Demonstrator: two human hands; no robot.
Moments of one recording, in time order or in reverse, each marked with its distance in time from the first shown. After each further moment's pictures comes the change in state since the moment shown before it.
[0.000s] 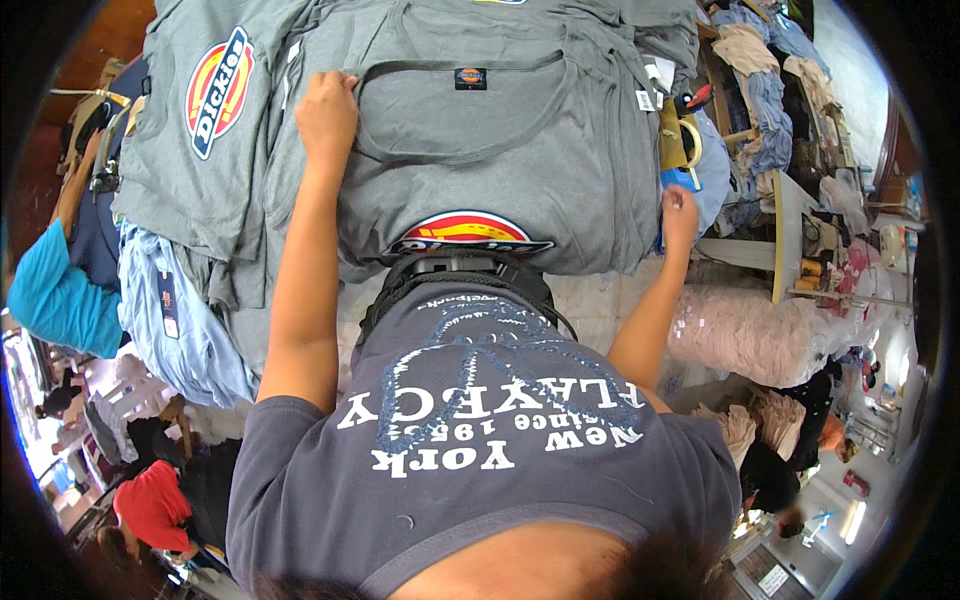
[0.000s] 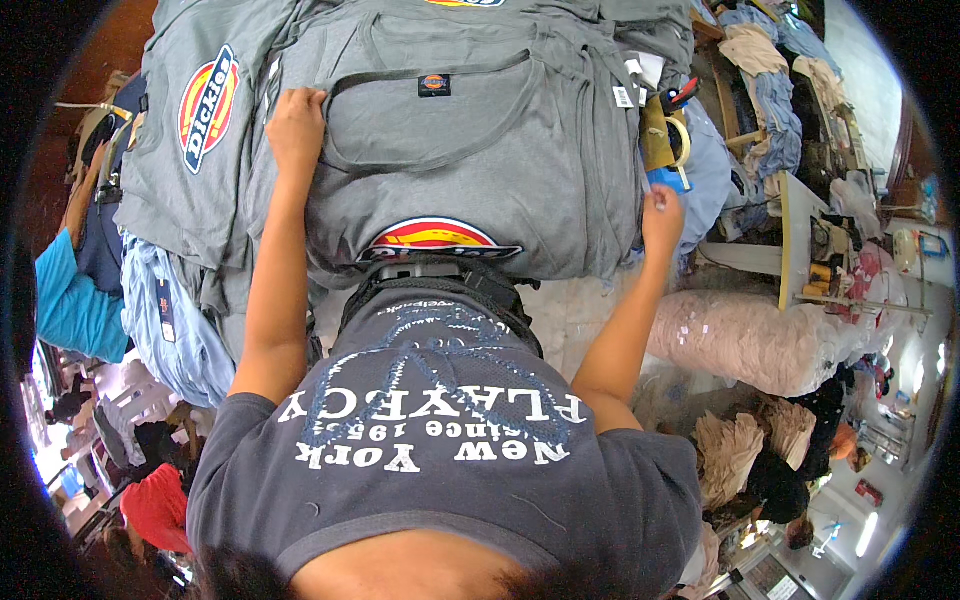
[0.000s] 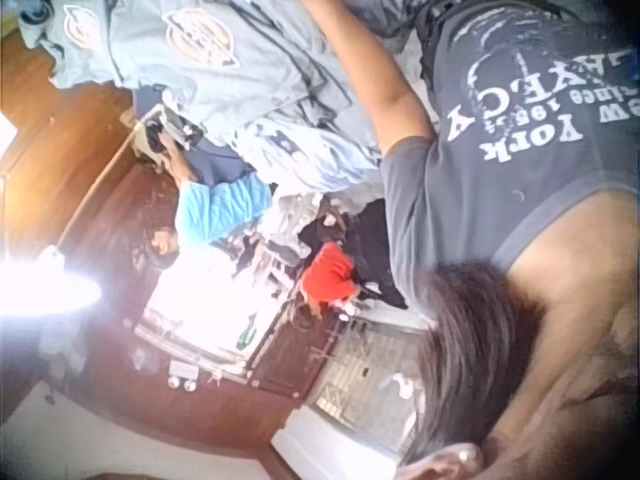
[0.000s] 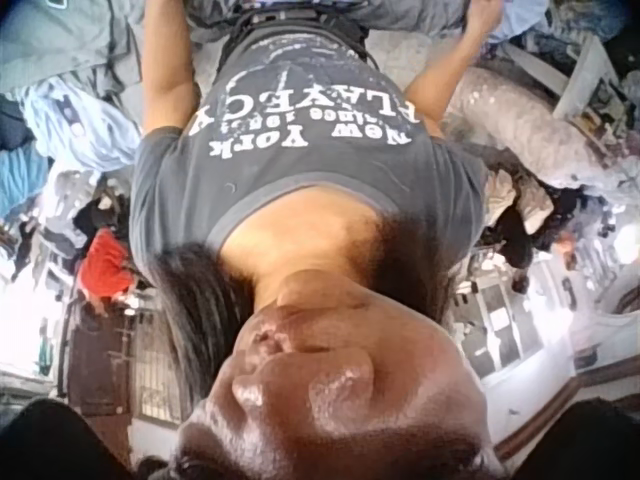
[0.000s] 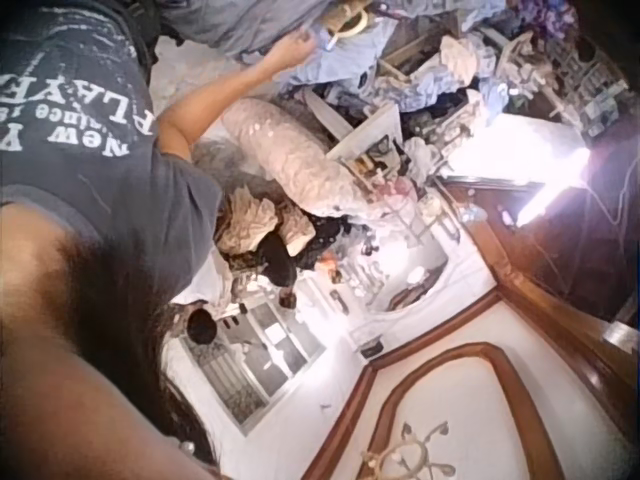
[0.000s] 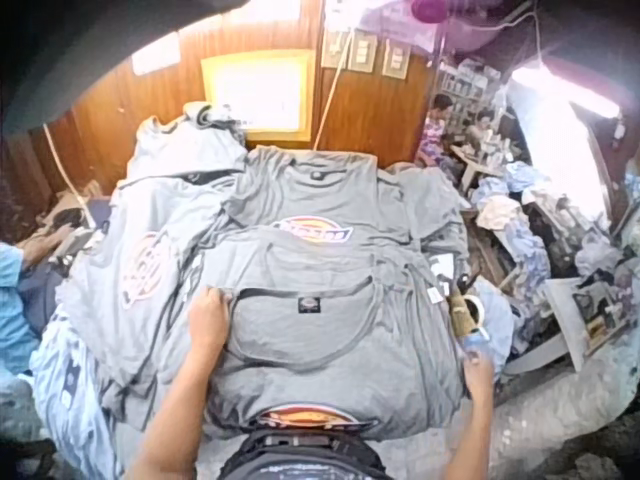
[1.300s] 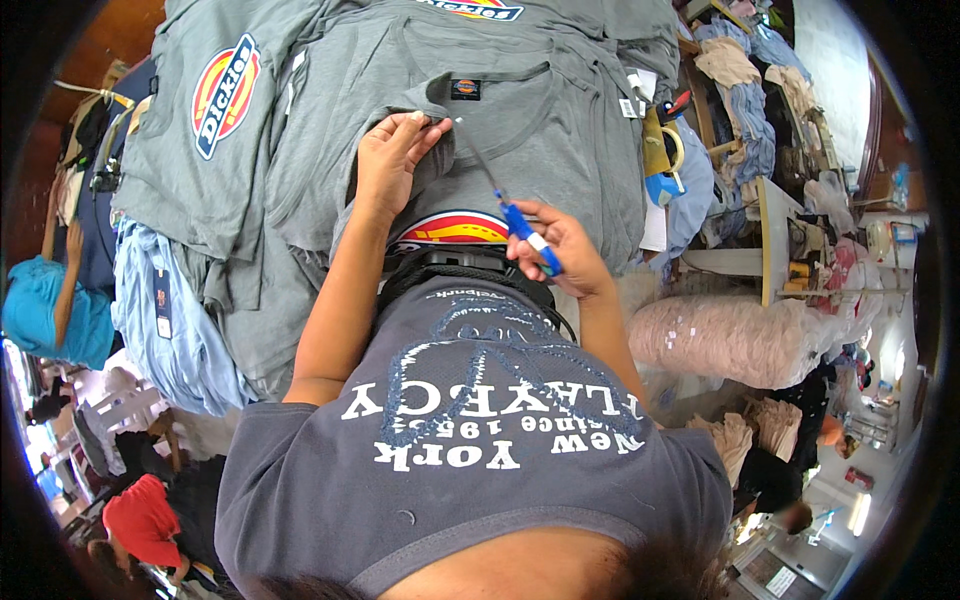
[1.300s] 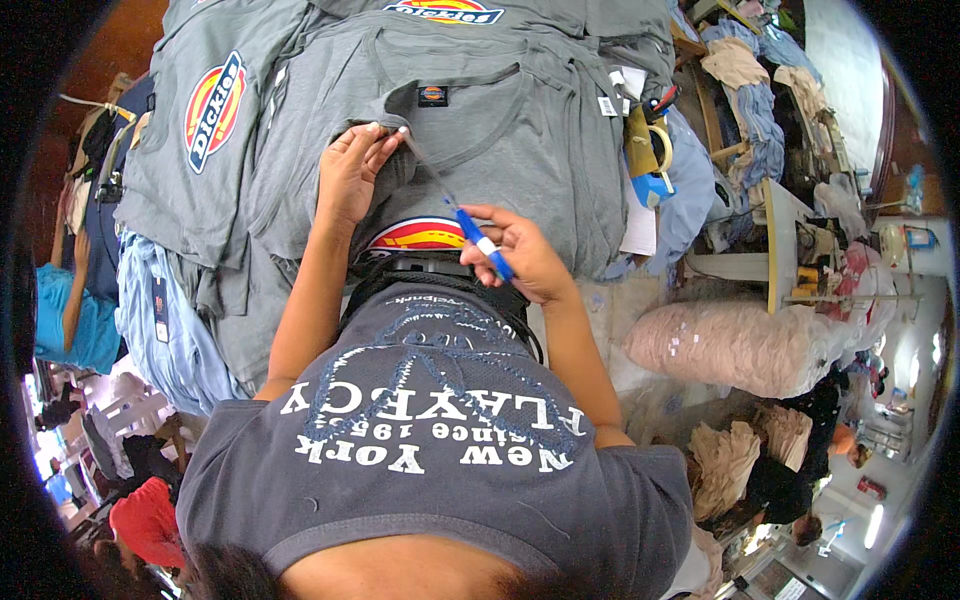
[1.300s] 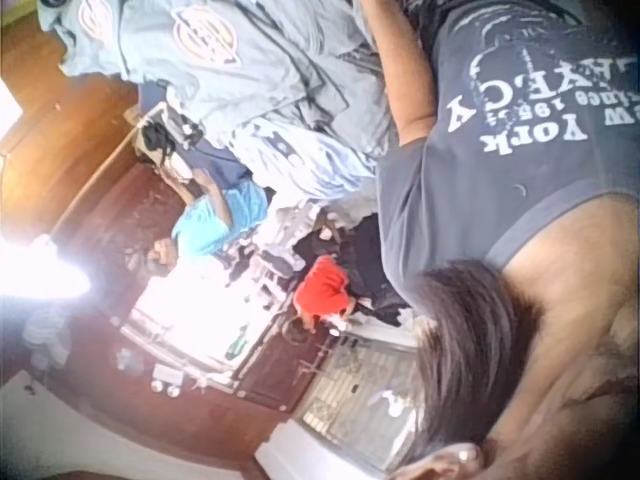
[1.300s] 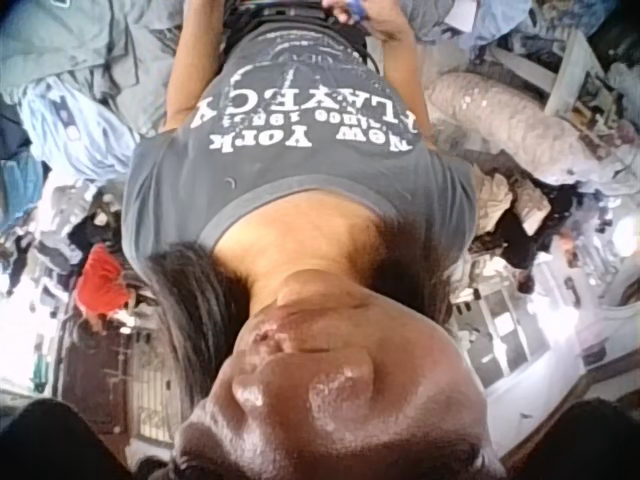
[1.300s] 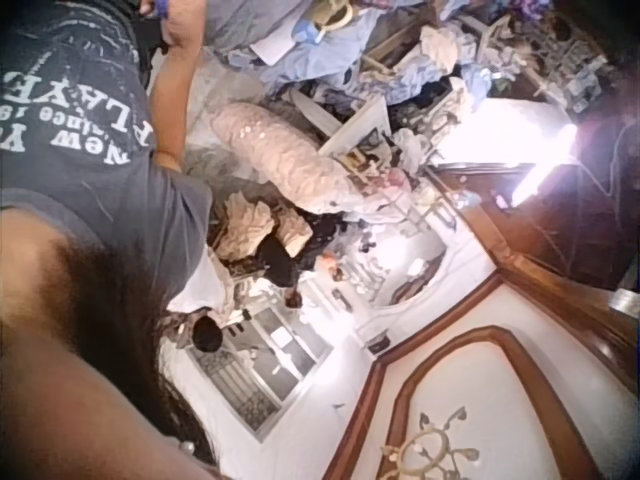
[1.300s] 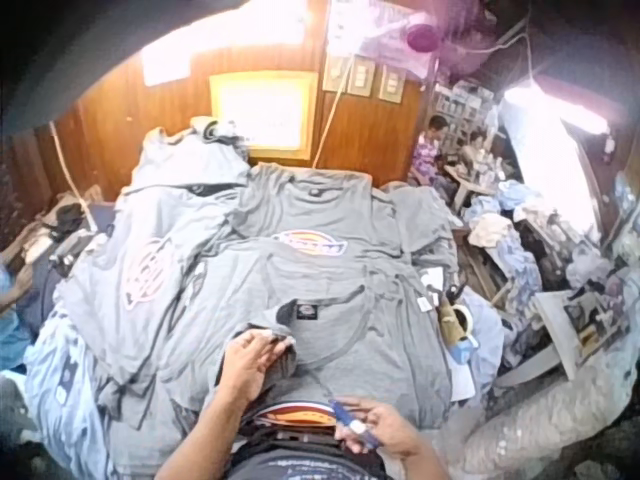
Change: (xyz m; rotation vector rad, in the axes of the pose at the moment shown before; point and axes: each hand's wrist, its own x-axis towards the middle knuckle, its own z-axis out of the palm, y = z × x) left_hand -0.050 0.078 -0.040 -1.878 -0.414 -0.813; right_hand -0.104 -0.186 -0.004 1.136 -1.152 0.316
